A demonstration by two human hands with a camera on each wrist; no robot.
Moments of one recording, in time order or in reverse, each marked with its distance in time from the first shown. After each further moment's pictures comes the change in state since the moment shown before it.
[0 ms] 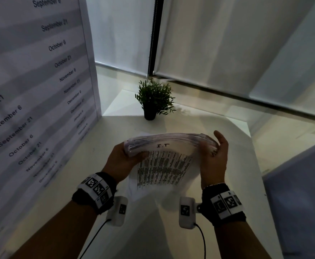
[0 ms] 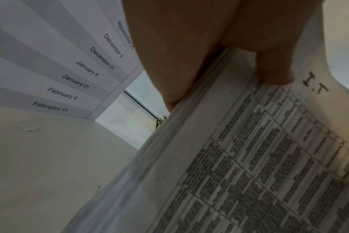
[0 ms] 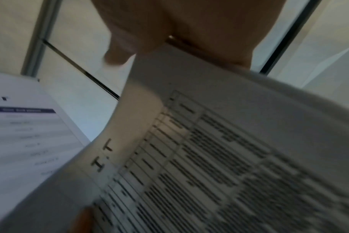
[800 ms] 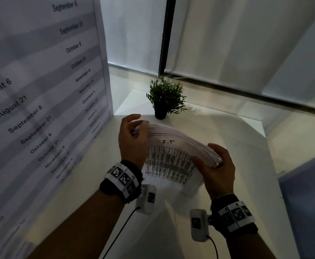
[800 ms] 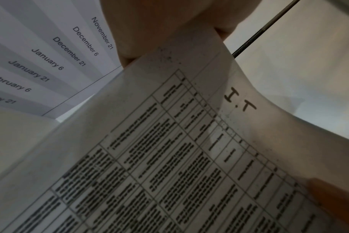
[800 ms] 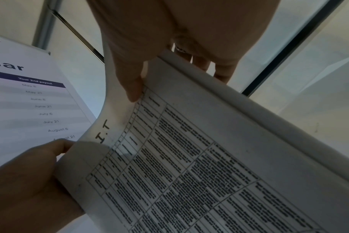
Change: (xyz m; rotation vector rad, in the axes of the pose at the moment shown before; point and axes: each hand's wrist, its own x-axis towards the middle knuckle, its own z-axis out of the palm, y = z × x) left_hand 0.020 0.042 0.019 -0.110 0.590 0.064; right_hand -0.026 0.018 -0.006 -0.155 -0.160 -0.087
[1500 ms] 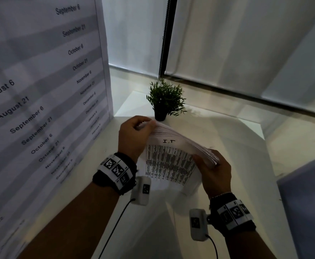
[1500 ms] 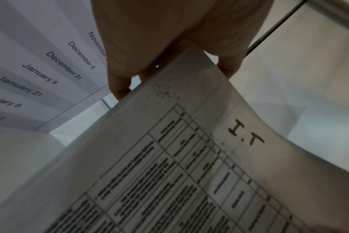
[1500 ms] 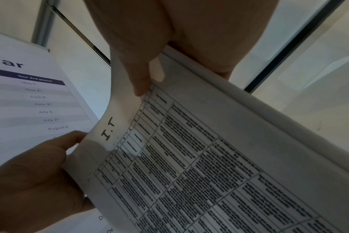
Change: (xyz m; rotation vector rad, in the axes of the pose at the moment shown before) left_hand 0.025 0.004 -0.002 0.118 -0.162 0.031; right_hand 0.004 0.000 0.005 -0.016 -0.048 -0.002
